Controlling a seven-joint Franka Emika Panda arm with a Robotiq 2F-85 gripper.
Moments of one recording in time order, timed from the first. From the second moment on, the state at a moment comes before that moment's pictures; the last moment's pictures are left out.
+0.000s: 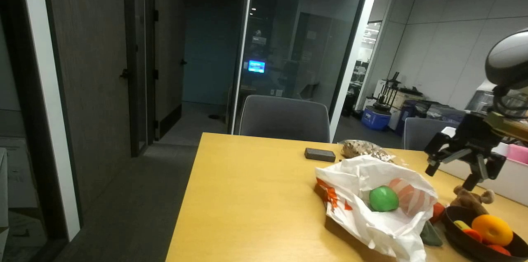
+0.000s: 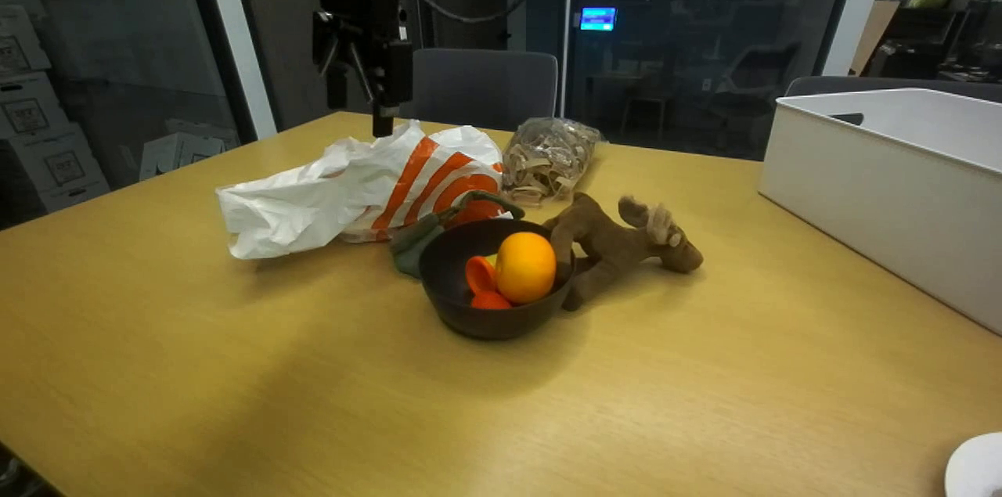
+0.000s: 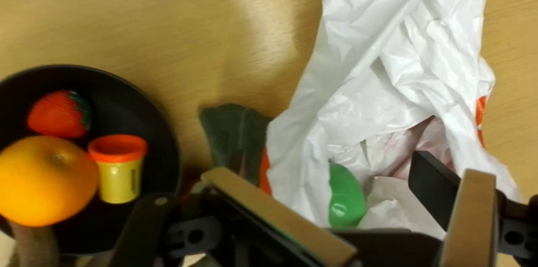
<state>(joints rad) -0.06 -0.14 -0.01 -2.21 0.17 2.01 0.11</state>
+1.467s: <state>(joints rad) -0.18 0.06 -0.13 -2.26 -0.20 2.21 1.01</state>
